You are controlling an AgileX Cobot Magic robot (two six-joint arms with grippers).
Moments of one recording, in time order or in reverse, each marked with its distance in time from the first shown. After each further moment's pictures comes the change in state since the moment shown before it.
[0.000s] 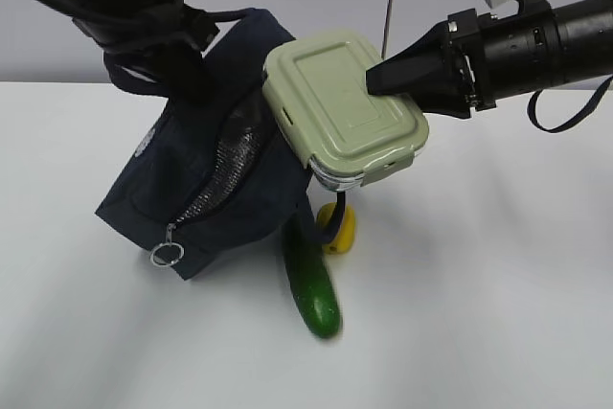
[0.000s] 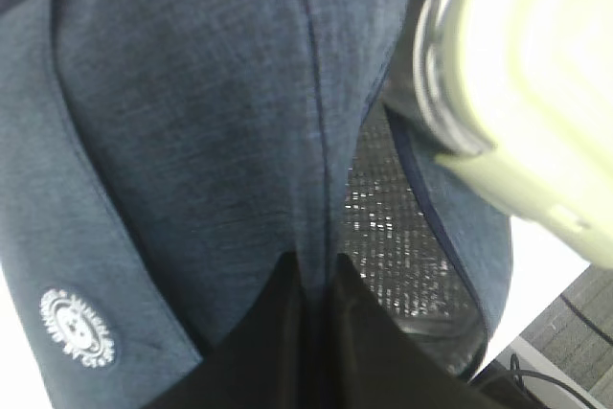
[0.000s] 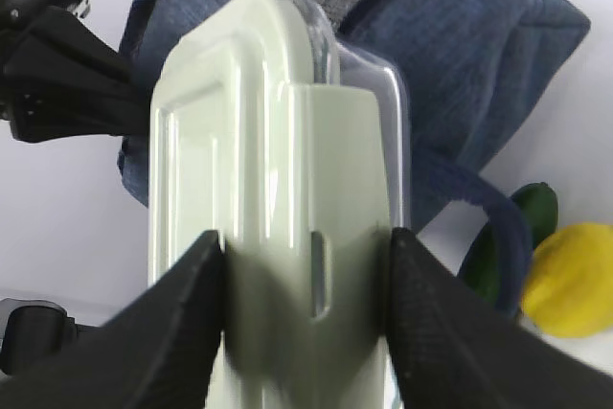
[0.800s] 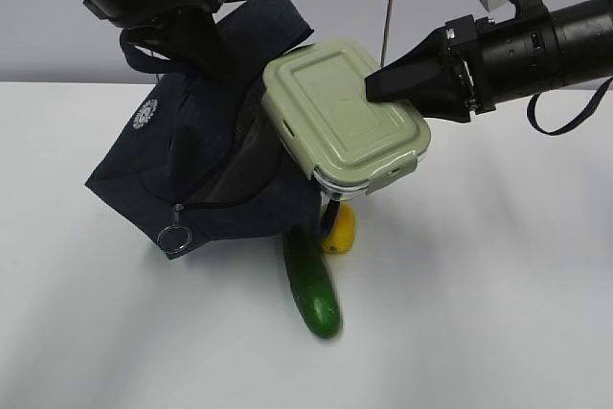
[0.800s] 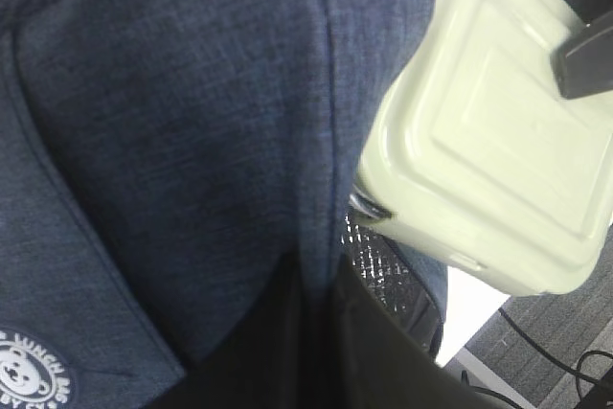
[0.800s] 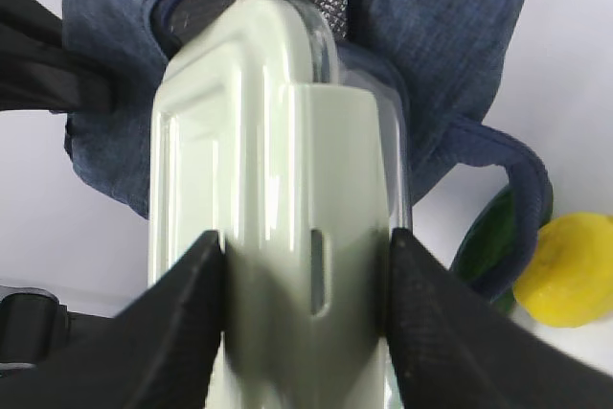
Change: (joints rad) left arm 0.000 0.000 -0.058 -0.089 0.025 -0.001; right arm 0.004 0.000 0.000 -0.023 0.000 0.000
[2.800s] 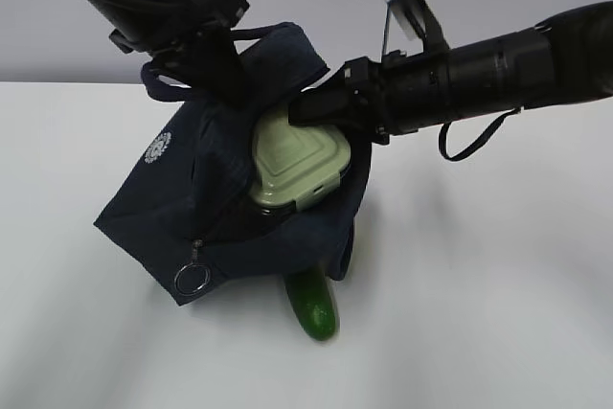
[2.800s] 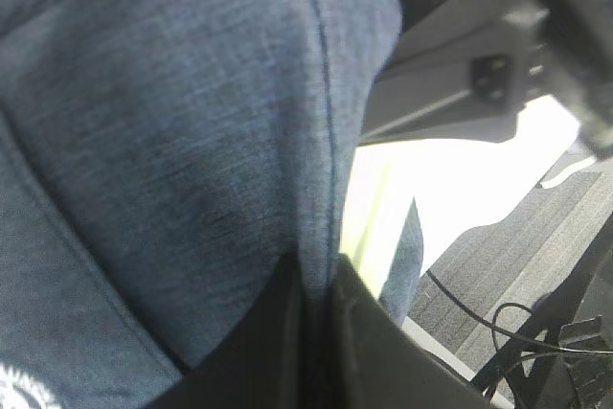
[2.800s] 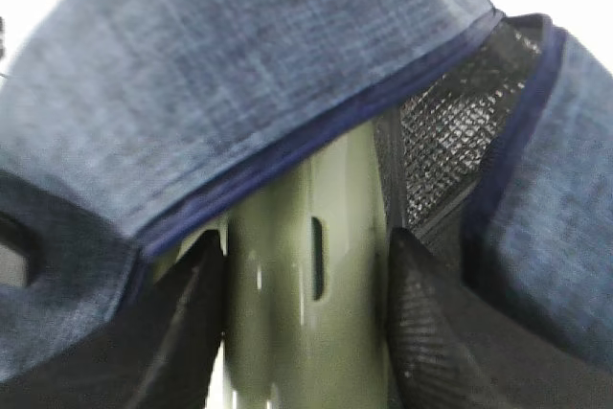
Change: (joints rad) left arm 0.000 0.048 -0.004 -0.115 0.082 0.009; right arm 0.188 0.098 0.002 0.183 -0.219 -0.125
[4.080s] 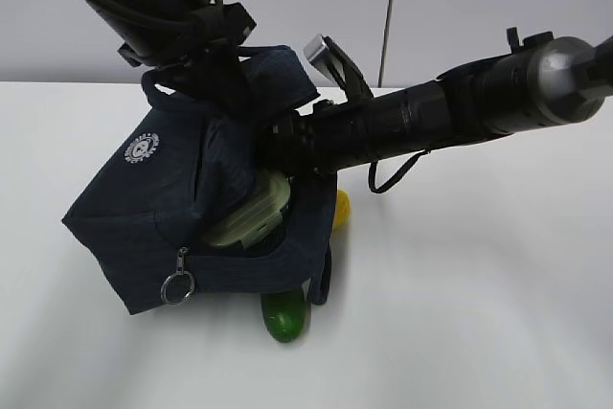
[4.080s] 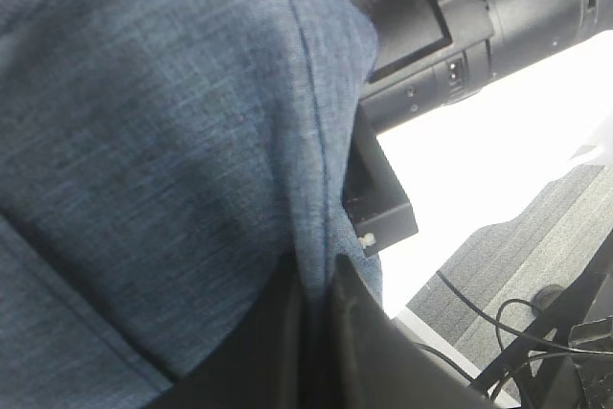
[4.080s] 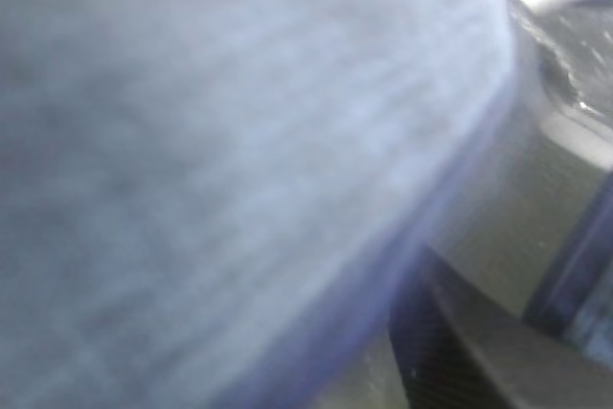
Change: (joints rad) left arm 0.000 0.038 0.000 -0.003 -0.006 0.007; right arm 0.125 0.230 -0.129 0.095 -0.067 -0.114
